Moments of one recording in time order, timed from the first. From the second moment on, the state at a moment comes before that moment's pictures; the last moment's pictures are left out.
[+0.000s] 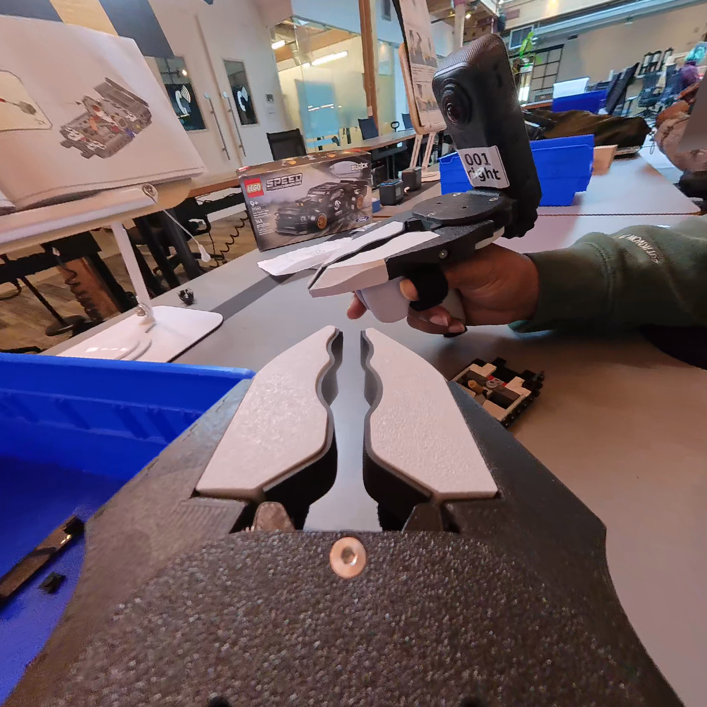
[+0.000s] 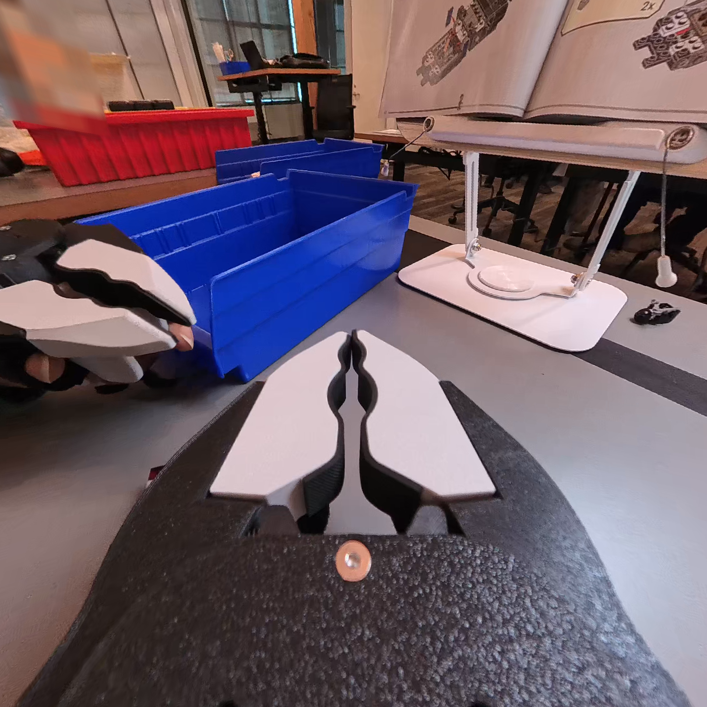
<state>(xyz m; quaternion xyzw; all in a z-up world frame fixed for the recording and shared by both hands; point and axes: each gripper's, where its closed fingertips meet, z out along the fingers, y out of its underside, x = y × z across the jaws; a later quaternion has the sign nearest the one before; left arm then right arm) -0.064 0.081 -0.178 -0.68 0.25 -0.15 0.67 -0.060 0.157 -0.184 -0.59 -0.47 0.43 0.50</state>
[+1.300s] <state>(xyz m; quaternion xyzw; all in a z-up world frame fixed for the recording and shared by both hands) -0.087 0.088 -0.182 -0.71 0.22 -0.09 0.66 -0.033 0.146 -0.188 -0.56 -0.58 0.40 0.44</state>
